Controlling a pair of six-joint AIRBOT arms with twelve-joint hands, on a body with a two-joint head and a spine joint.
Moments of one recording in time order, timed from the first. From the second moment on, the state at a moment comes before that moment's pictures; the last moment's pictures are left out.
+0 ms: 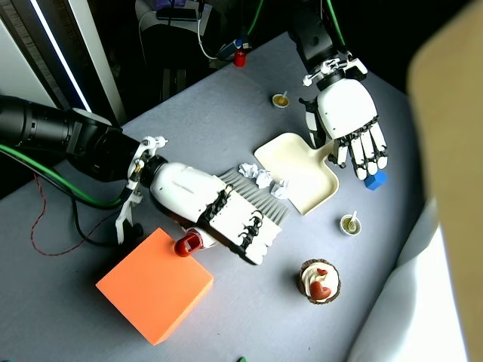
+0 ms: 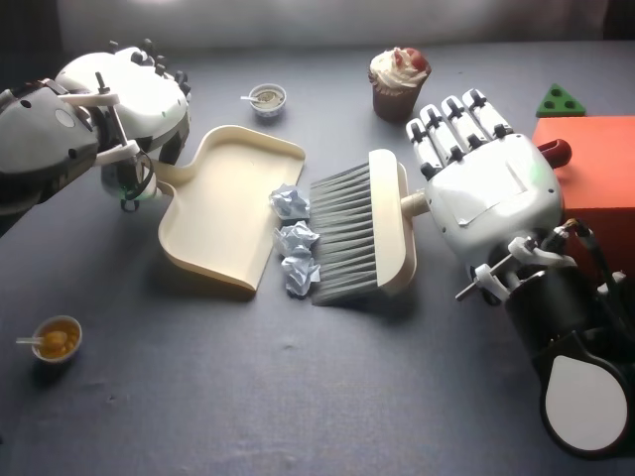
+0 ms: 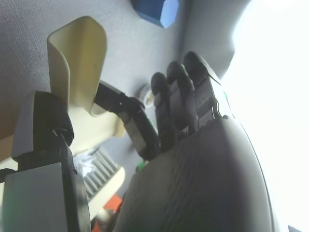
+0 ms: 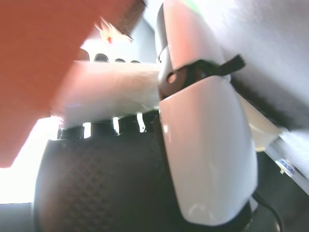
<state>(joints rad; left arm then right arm) 0.42 -1.22 1.41 -1.04 -0.37 2.21 -0.65 -1.49 1.20 -2.31 -1.20 0.87</state>
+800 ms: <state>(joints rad) 0.41 -1.22 1.41 -1.04 -0.38 2.21 -0.65 -1.44 1.19 -2.40 -1.18 0.87</state>
